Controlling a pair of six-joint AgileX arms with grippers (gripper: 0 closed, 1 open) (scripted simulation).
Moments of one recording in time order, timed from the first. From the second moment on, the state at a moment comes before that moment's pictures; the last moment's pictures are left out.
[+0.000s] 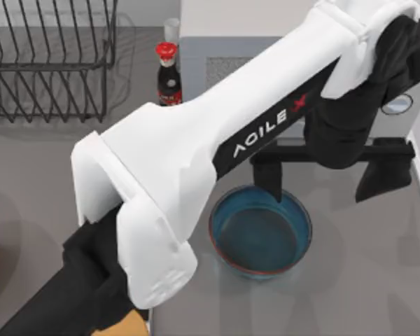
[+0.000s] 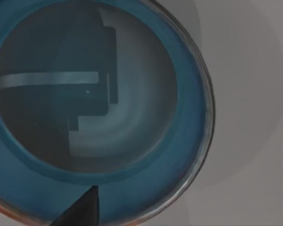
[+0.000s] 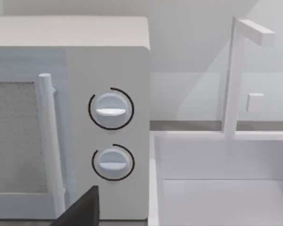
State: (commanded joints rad) left arm -0.96 2.68 2.86 -1.75 0.01 -0.92; right arm 0.00 0.00 0.00 0.00 0.00 0.00
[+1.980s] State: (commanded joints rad) left arm -0.96 2.54 2.21 -1.24 0.01 -0.93; right arm 0.00 0.00 0.00 0.00 0.00 0.00
